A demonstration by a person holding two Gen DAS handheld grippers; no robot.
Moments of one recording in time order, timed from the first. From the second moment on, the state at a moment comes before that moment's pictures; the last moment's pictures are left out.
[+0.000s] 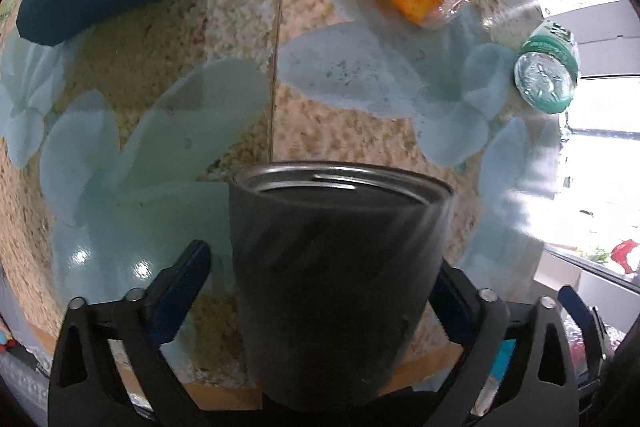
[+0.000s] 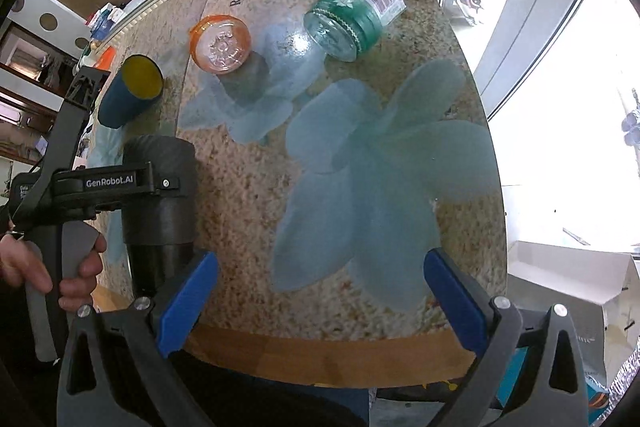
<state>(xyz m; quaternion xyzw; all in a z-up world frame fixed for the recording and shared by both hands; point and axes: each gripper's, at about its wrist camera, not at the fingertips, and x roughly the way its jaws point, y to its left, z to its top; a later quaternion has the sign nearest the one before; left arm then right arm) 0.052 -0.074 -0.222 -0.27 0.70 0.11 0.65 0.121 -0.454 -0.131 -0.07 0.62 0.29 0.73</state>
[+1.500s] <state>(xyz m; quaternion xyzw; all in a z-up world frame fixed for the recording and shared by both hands) 0.035 -0.087 -0.093 -0.09 0.44 0.03 0.89 0.081 -0.451 -0.103 -0.02 0.57 0.24 0.78</state>
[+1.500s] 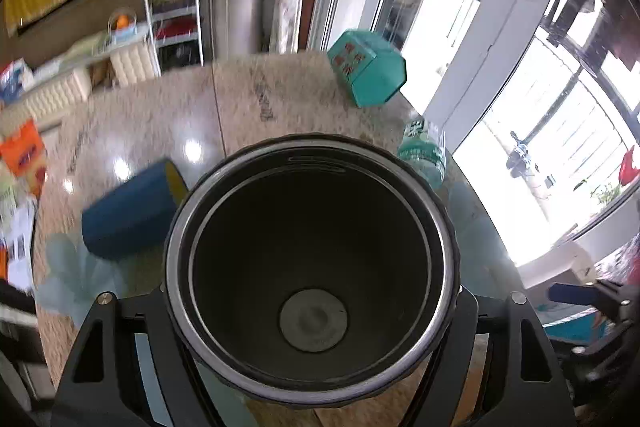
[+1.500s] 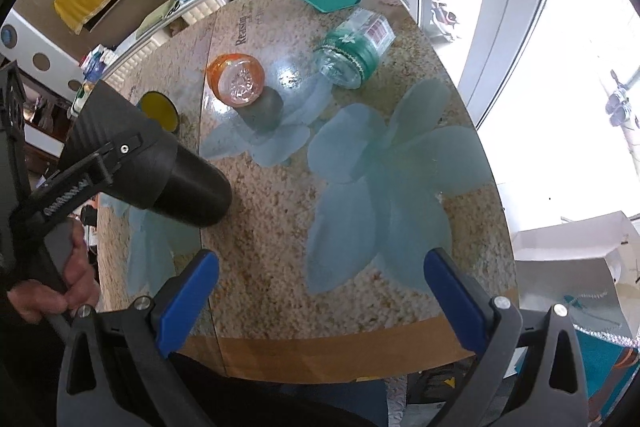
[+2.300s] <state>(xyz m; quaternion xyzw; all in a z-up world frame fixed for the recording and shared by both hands) 0.008 -0.123 -0.106 -0.03 0.33 0.03 0.94 0.058 -0.461 -0.103 -0.02 0.56 0.23 0.80</state>
